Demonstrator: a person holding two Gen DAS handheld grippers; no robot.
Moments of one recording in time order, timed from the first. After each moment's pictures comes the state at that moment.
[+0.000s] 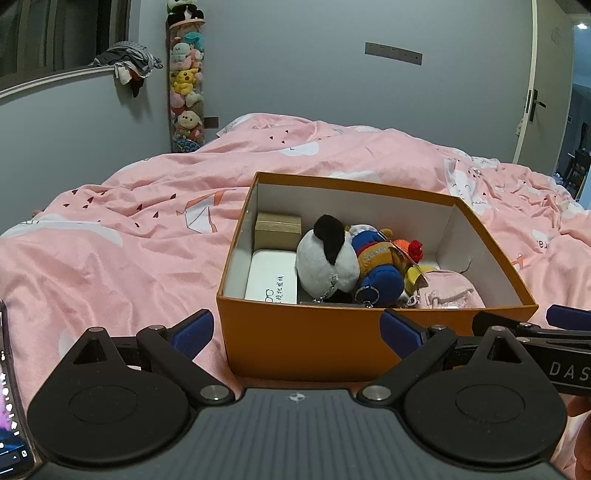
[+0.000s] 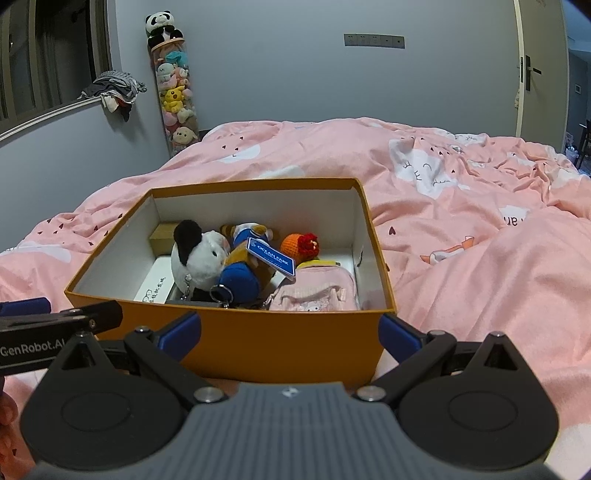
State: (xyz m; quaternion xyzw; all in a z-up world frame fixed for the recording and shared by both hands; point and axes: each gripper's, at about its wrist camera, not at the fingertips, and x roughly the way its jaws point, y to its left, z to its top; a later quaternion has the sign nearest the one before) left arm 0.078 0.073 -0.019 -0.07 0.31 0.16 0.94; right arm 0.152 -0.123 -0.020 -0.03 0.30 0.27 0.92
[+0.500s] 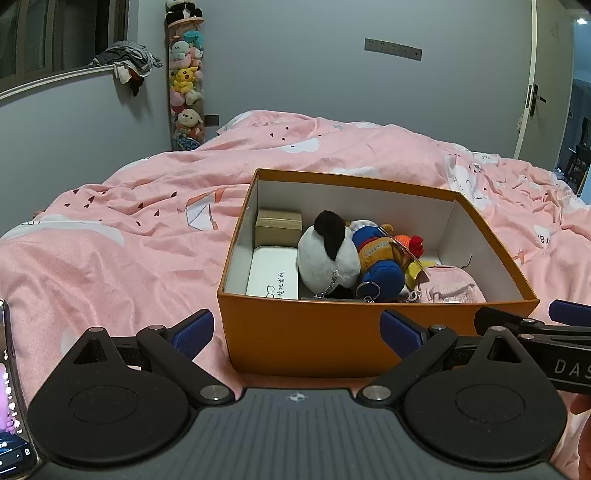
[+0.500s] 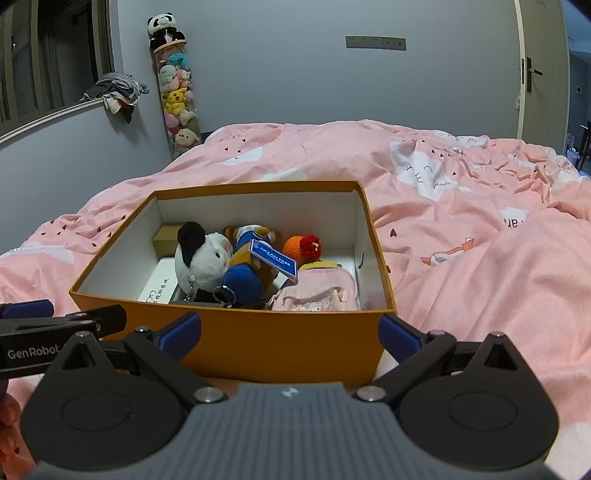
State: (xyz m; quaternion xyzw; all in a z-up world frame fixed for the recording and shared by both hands) left arm 0.078 0.072 -0.019 -0.07 0.31 0.16 0.93; right arm 0.150 -0.124 -0.018 -0.03 0.30 0.27 0.92
